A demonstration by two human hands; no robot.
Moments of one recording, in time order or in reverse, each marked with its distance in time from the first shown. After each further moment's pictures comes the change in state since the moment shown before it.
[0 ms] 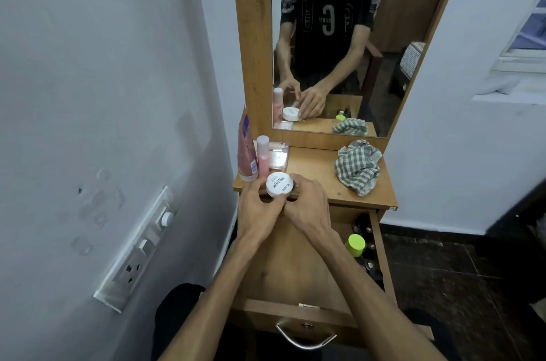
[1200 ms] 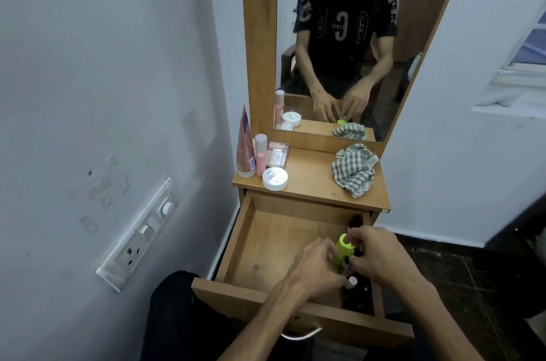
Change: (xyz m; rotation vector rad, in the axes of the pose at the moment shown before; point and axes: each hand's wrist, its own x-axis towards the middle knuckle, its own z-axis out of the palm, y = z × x) left_hand -0.105 0.009 0.081 0.372 -0.605 0.001; right_hand -0.075 0.077 -0.129 -0.508 -0.407 0.087
